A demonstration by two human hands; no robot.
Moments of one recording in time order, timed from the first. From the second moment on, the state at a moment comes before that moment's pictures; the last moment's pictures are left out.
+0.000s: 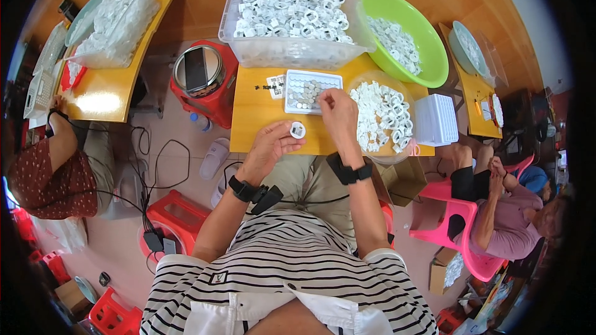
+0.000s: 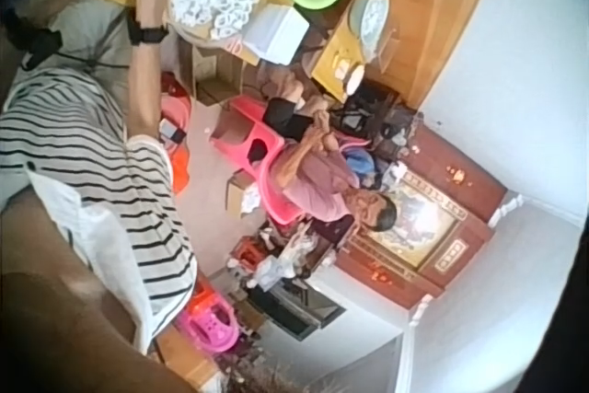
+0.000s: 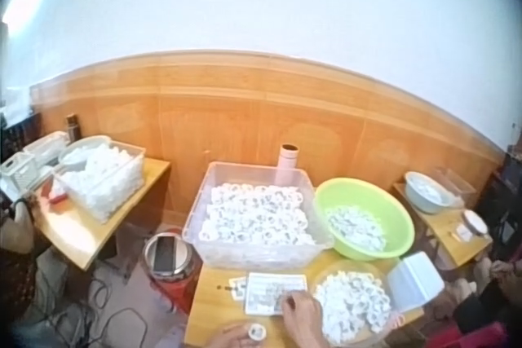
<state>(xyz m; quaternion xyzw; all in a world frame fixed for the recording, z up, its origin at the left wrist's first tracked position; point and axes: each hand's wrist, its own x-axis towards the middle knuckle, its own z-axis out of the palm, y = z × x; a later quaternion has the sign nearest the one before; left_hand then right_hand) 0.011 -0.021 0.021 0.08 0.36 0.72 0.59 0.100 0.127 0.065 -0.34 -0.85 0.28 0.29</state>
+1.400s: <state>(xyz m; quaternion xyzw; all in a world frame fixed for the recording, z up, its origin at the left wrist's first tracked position) 0.019 -0.023 0.025 0.10 0.38 0.72 0.57 0.129 0.055 0.053 -0.26 -0.86 0.27 0.34</state>
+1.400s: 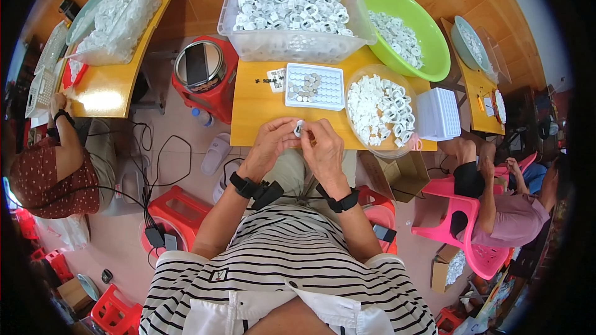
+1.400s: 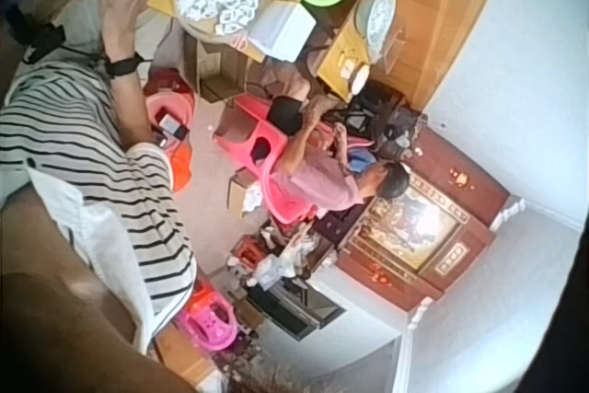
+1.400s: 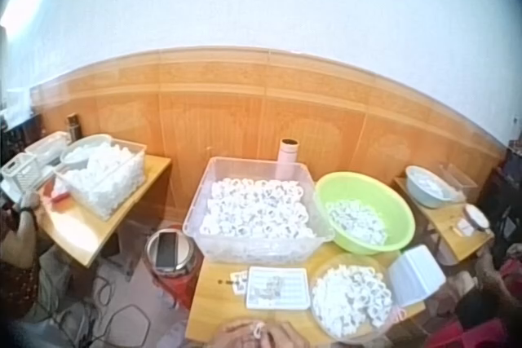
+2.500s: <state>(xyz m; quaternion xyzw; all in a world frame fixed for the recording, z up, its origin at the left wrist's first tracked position) 0.019 -0.025 0.018 0.12 0.39 0.71 0.57 0.135 0.044 0.054 -0.31 -0.77 0.40 0.40</state>
